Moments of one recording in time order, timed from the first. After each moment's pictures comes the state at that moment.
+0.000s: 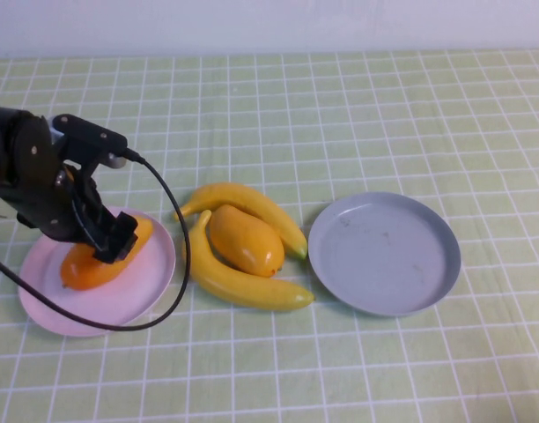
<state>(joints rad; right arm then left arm) 0.01 -0.01 0.03 0.11 0.35 -0.08 -0.22 1.70 -1.16 0.06 0.70 0.26</state>
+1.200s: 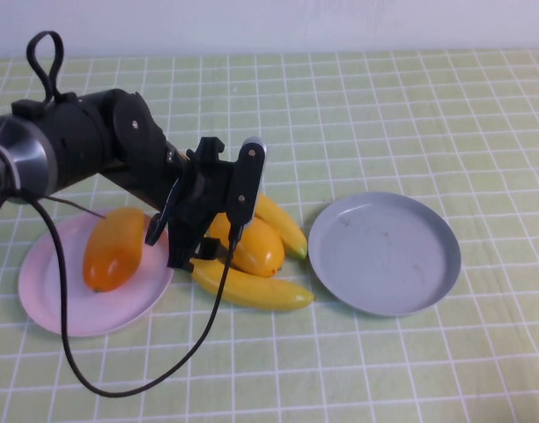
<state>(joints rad) 0.01 -0.01 0.03 0.12 0.35 -0.08 -0.42 1.83 -1.32 -0.37 0.70 1.72</state>
